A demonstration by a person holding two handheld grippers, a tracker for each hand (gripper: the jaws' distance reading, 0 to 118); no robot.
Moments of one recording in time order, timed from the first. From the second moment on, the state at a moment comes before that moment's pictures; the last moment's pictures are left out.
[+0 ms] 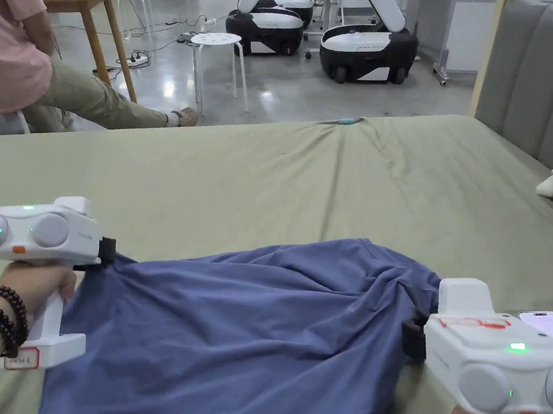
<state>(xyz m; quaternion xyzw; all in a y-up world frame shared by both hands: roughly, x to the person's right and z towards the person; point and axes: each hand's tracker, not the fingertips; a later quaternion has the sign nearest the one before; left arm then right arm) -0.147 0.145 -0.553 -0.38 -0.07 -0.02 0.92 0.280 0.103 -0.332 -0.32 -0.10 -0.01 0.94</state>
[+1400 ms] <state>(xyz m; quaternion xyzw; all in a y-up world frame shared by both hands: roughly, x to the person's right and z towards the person) -0.187 0.506 -0.544 -0.08 -0.03 0.02 1.00 0.279 0.475 -0.552 -0.12 -0.05 0.06 0.99</state>
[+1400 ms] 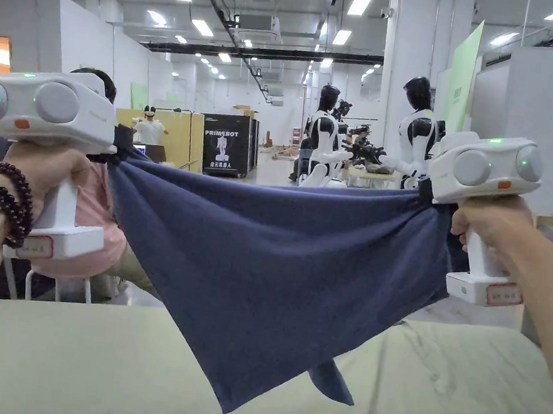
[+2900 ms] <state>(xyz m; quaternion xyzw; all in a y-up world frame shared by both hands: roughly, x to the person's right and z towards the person) -0.233 0.083 -0.298 -0.36 -0.06 0.07 0.93 0.293 0.076 -0.292 -0.39 -0.02 0.00 0.92</state>
